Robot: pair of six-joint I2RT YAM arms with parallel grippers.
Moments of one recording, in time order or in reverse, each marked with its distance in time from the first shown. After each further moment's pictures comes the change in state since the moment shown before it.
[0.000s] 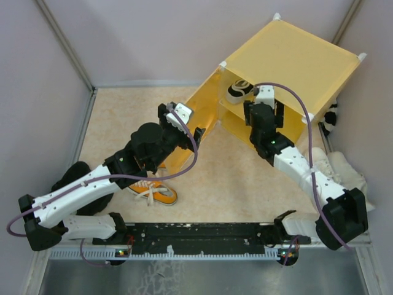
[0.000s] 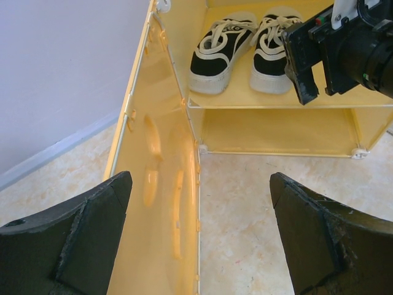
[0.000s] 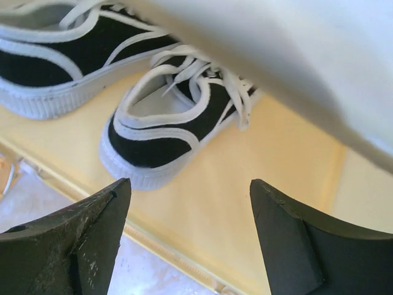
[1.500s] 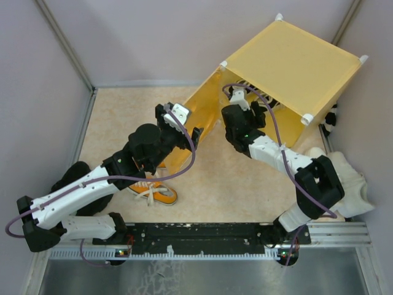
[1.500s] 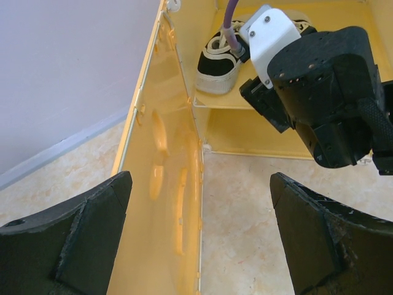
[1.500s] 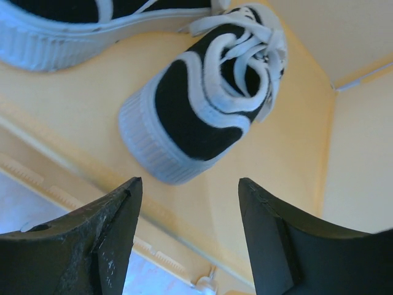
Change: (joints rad) left arm 0.000 -0.020 -0.017 0.007 -0.018 0.001; right arm 0.152 0.290 0.095 -0.028 0.296 -0.142
